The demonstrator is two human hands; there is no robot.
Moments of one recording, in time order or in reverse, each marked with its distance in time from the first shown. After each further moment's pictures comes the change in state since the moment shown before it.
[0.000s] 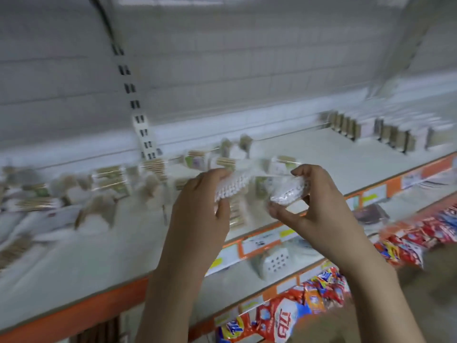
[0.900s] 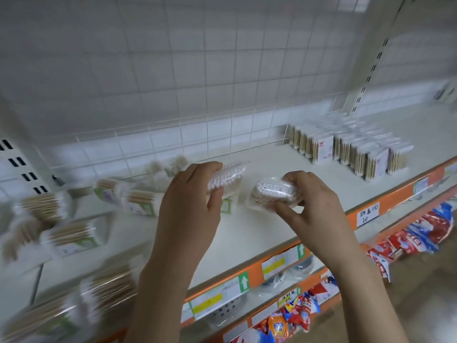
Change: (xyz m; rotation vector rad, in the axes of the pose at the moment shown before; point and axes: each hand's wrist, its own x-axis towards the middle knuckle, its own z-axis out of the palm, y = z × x) left_hand 0.110 0.065 0.144 0.008 0.015 0.036; right_hand 0.088 0.138 -0.082 -0.210 0.033 0.035
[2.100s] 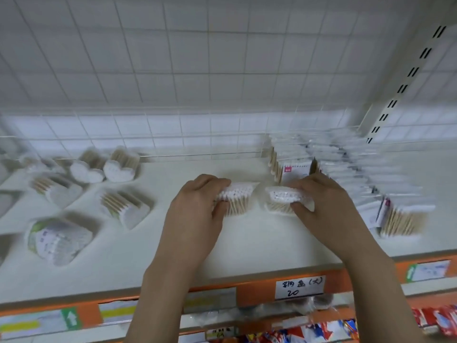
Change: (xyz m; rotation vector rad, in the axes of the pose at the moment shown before) left_hand 0.065 0.119 0.196 0.151 0.025 -0.150; right_hand 0.135 0.246 -0.068 -0.083 -0.333 -0.250
